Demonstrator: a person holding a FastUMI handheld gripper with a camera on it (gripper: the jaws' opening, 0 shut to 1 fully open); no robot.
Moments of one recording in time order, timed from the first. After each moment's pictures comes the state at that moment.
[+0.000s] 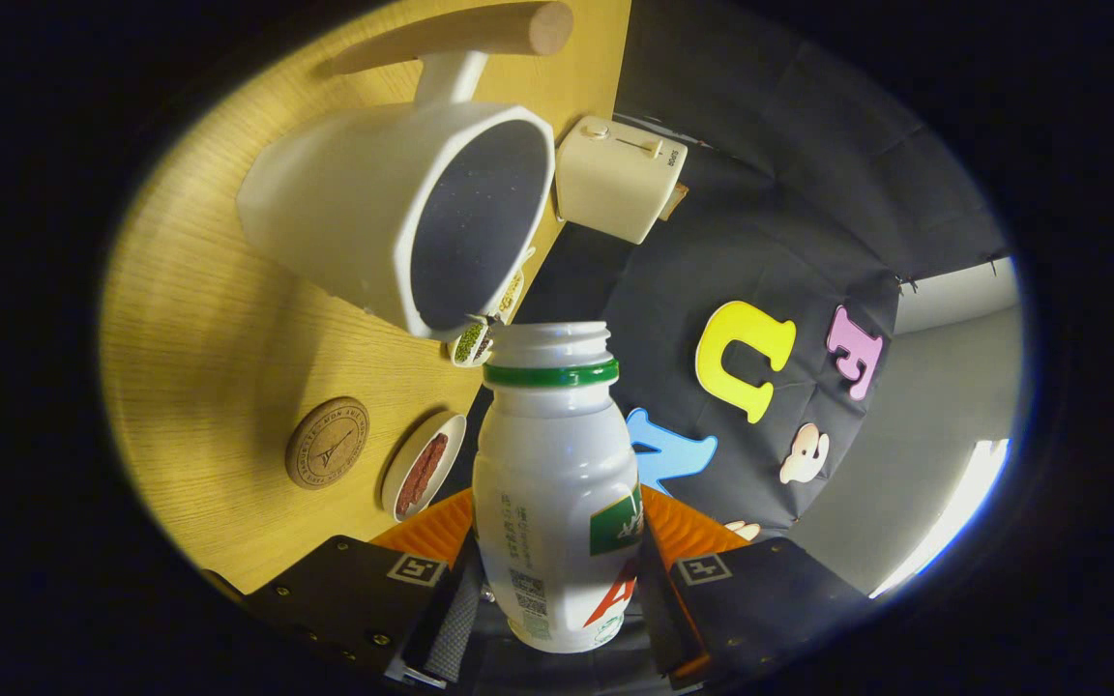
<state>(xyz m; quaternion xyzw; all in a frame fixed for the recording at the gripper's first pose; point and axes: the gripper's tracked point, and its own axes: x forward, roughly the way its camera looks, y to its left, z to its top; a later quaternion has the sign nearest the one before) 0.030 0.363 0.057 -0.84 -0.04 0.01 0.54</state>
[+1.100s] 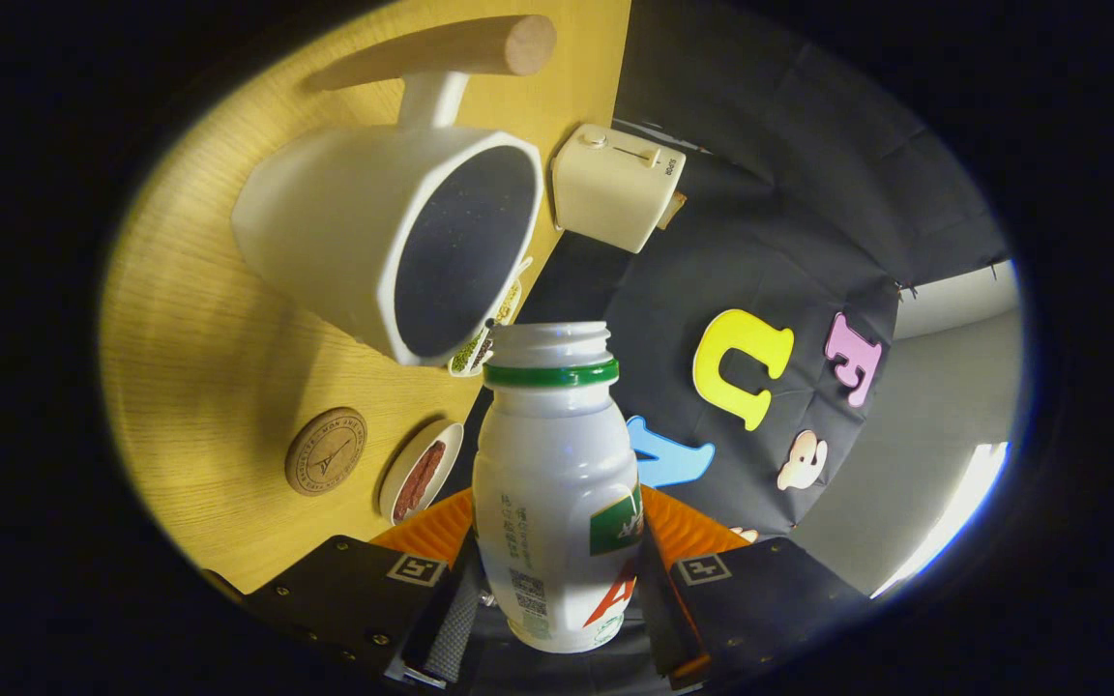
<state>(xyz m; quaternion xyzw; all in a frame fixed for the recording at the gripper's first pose) 0.031 0.366 0.055 -0.83 -0.05 0.03 0.55</state>
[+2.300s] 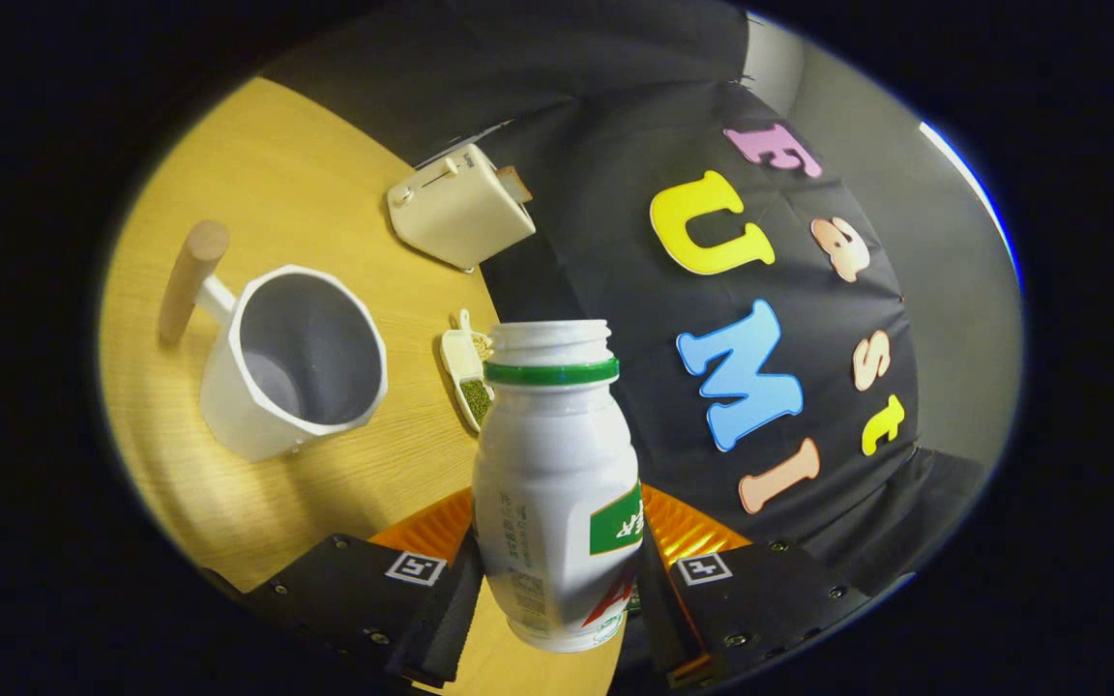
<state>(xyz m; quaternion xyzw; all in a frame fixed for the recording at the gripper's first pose) 0.036 0.343 0.051 -0.51 0.01 0.11 0.85</state>
